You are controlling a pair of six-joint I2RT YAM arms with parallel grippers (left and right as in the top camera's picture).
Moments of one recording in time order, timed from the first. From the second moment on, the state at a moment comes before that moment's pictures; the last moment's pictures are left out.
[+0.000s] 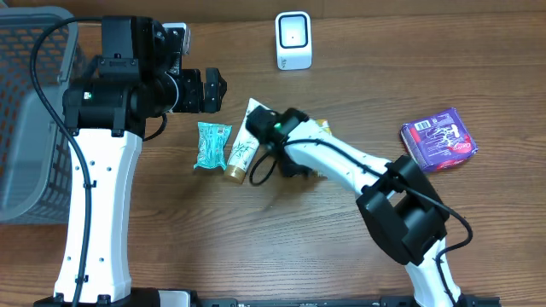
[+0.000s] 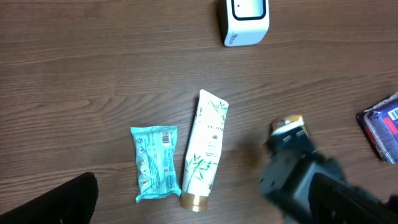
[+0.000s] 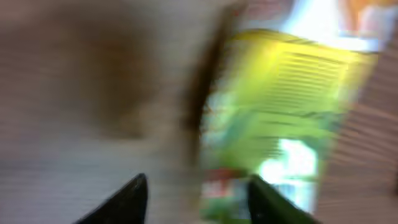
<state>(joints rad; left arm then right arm) -0.06 1.54 1.77 -1.15 0.20 -0.06 0.78 2.17 1.69 -1.12 0.32 0.46</state>
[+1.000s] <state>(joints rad) -0.06 1.54 1.77 -1.15 0.20 -0.06 0.50 2.07 1.74 -1.07 0.06 0.36</state>
